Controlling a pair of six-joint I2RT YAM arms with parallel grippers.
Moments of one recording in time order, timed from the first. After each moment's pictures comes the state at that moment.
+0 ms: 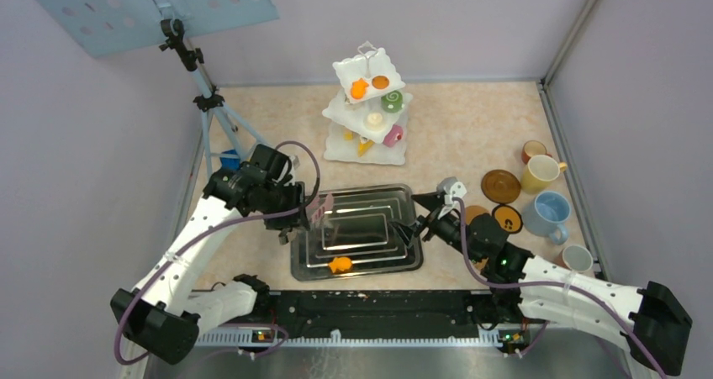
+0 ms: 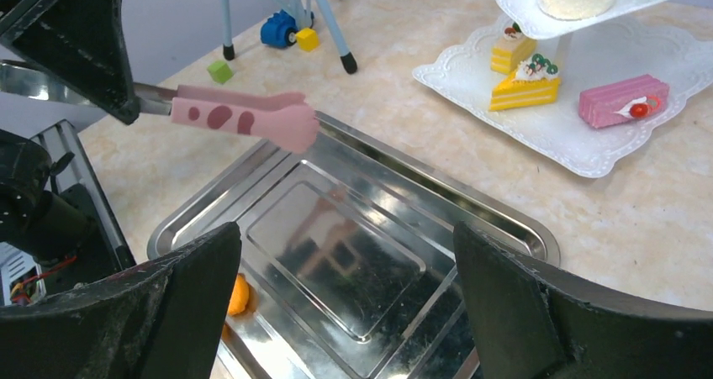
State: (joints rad) left arm -0.43 1.06 1.07 -1.16 0.16 -0.44; right arm 0.97 0.71 0.25 0.46 0.11 0.21
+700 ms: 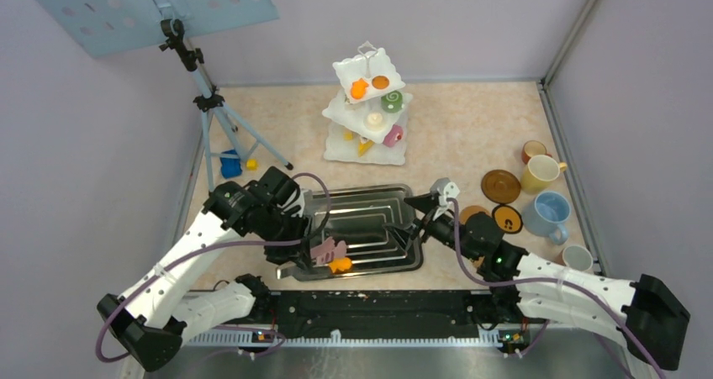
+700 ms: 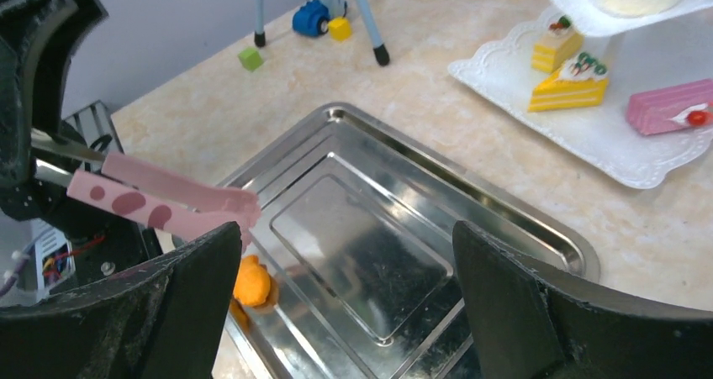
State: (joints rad) left arm -0.62 0.98 1.06 -1.42 0.35 -0.51; right arm 0.97 0.75 0.25 0.52 0.04 0.21
